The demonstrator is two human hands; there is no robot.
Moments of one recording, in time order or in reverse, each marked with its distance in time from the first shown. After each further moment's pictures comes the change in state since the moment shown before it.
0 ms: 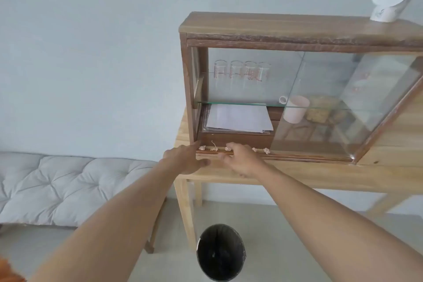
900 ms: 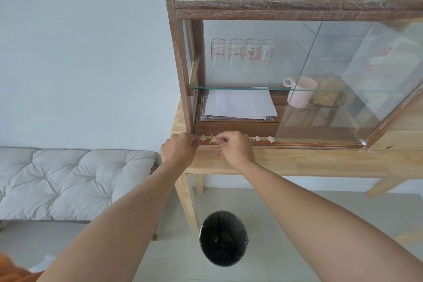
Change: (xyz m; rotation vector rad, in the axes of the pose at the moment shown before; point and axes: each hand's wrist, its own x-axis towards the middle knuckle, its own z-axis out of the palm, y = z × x) left_hand 0.024 -0.001 0.034 -0.224 0.414 -0.062; right_hand 0.020 -0.009 0.036 0.318 0.304 0.045
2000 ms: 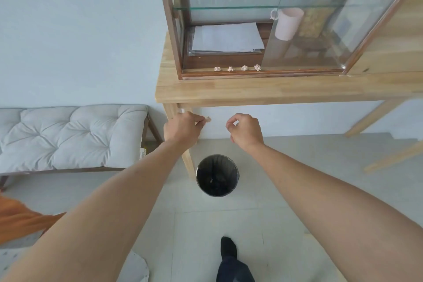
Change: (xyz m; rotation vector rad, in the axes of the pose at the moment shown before) left_hand -0.142 -0.005 0.040 -0.015 -0.169 0.083; right_hand -0.149 0.089 0.005 -0.055 -0.012 0.222
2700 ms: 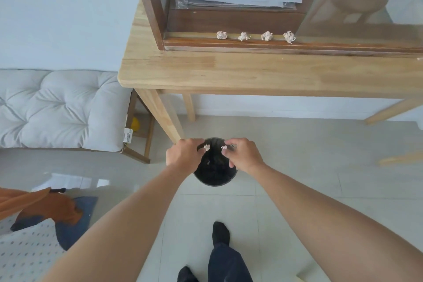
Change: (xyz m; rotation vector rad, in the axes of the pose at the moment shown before) left_hand 0.030 -0.055 0.192 0.015 -0.273 -0.183; right_hand 0.077 0.137 0.102 -0.093 -0.392 0.118
